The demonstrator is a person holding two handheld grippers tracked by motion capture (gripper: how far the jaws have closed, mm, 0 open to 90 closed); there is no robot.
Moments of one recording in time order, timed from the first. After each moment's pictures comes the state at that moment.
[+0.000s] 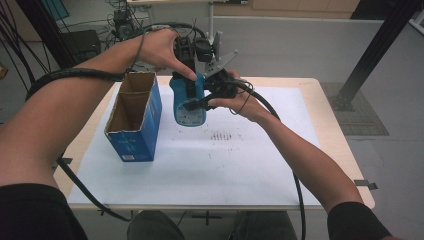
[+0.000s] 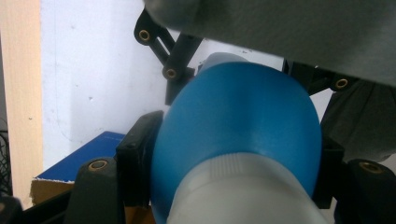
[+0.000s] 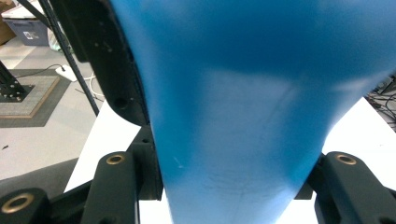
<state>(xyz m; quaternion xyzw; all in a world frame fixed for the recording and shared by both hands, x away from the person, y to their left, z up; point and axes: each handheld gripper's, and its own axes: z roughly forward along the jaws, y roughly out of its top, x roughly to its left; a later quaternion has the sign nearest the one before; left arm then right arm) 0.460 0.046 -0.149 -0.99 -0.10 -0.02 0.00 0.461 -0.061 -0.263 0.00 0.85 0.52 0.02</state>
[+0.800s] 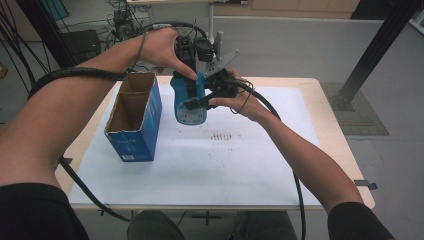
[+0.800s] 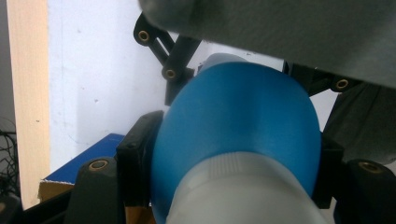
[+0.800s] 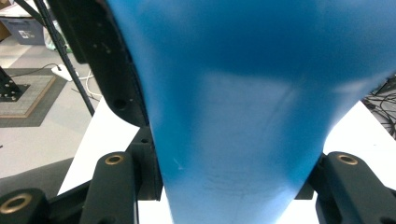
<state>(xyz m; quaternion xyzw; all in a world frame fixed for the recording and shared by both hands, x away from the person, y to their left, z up) 0.460 0.044 -0.148 -1.00 -0.09 -0.03 0.00 0.463 -0.063 -0.263 0.00 0.85 0.52 0.02</state>
